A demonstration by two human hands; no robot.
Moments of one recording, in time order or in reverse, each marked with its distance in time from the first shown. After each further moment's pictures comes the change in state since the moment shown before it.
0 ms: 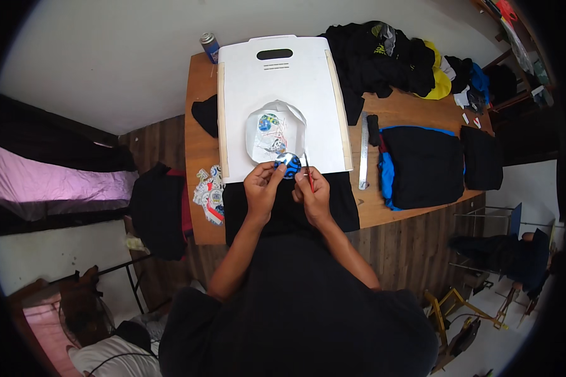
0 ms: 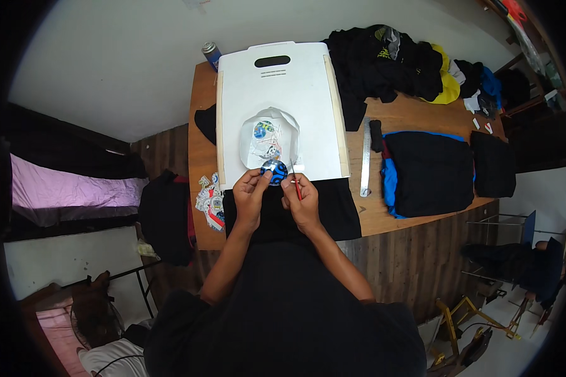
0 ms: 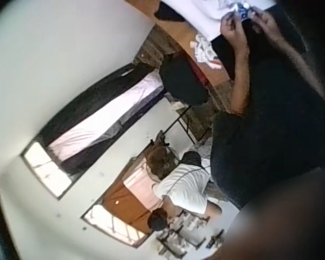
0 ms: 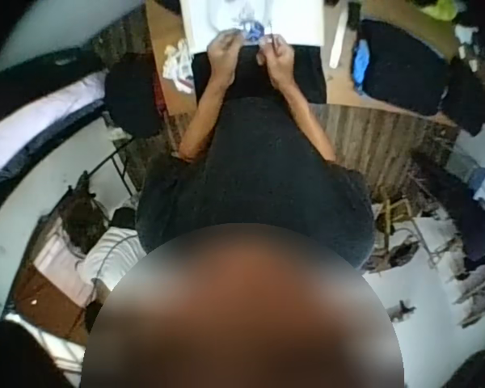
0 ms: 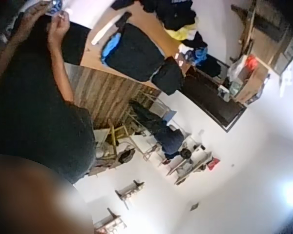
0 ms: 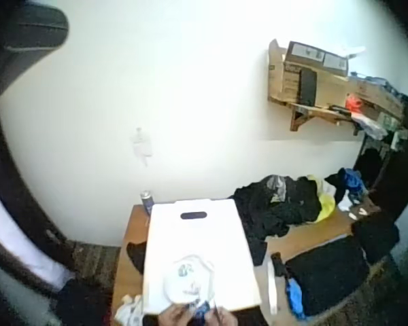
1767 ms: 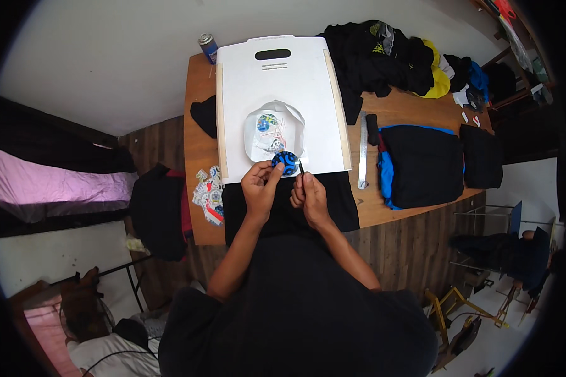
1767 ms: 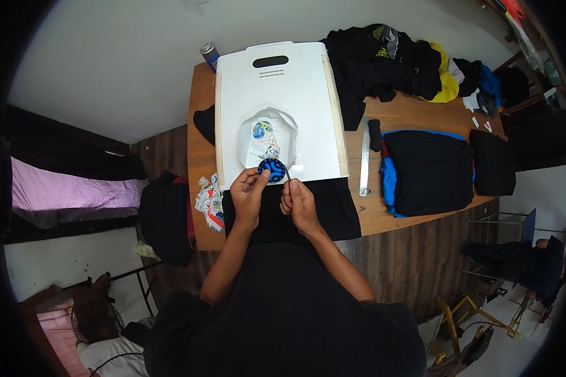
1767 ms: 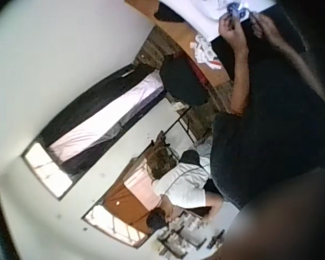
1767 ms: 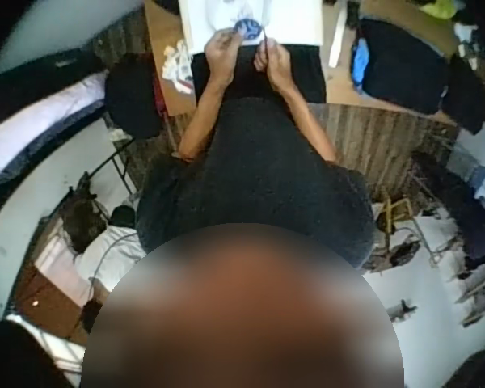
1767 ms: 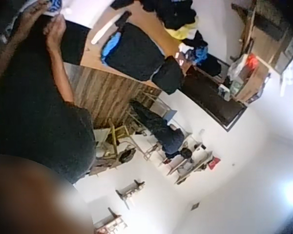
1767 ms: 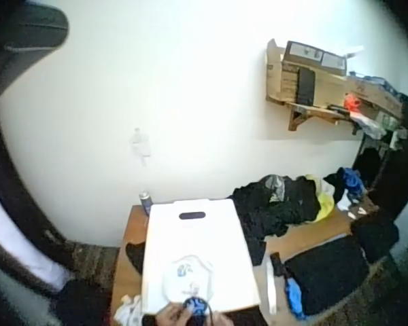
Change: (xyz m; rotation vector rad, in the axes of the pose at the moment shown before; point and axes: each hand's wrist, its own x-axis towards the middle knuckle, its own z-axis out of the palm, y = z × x) left_hand 0.005 -0.006 -0.004 0.061 0.038 0.067; right_hand -0.006 0.008 -0.011 -0.010 -0.149 0.057
